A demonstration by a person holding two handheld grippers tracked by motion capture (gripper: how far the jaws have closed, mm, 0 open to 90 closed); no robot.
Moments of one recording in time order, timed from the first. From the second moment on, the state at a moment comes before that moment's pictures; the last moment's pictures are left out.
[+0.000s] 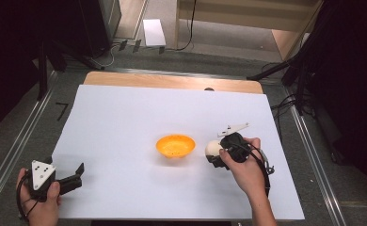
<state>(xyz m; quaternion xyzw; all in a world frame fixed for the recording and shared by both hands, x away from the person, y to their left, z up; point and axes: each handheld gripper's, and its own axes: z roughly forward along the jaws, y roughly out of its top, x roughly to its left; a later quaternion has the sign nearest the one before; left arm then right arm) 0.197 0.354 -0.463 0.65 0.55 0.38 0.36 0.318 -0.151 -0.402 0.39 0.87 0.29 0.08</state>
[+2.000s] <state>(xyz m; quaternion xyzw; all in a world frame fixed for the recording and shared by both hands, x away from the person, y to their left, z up) 0.197 0.354 -0.463 0.65 0.55 0.38 0.37 0.330 -0.093 -0.389 0.35 0.88 0.29 0.08</state>
